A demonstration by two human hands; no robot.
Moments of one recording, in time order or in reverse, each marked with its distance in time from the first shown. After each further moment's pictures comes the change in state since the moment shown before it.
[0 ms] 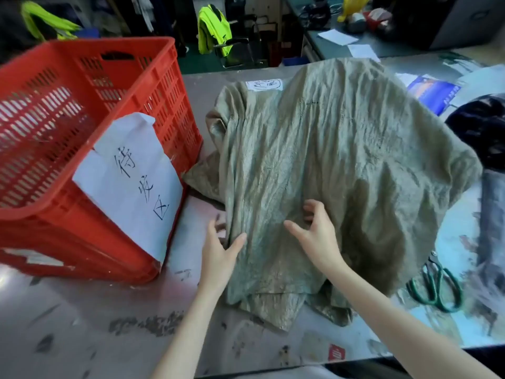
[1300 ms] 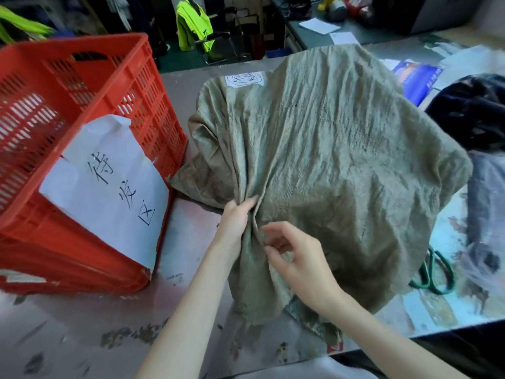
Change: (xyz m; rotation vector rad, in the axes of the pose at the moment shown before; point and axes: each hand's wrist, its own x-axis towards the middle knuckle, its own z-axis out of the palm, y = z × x) left_hand 0.048 0.052 0.045 -0.533 -0.220 -0.353; right_hand -0.061 -0.034 -0.004 0.027 -0.101 -0.313
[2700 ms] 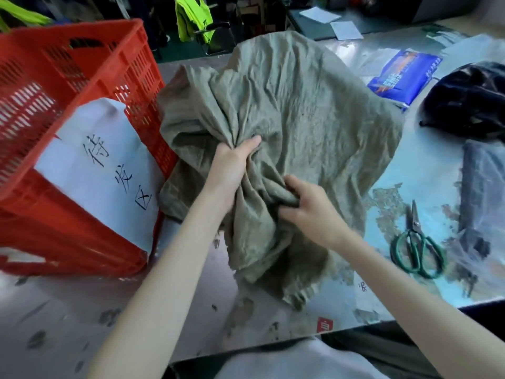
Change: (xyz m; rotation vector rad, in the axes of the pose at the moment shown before) left_hand -0.042 0.079 0.033 0.039 0.000 0.252; right_hand 0.041 0.012 -0.043 -0.042 -0.096 -0.006
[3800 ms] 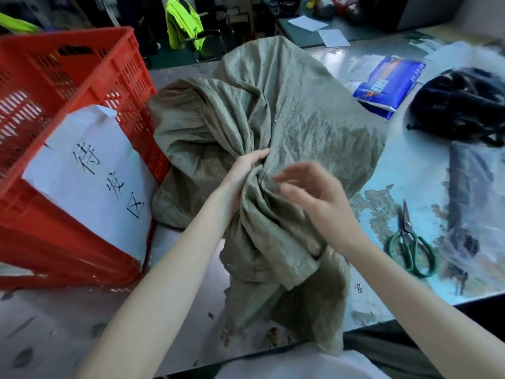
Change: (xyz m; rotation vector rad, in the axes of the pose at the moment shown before) left_hand 0.030 -0.026 0.016 -0.041 -0.354 -0.370; right_hand -0.011 -0.020 -0.017 0.373 0.174 0.010
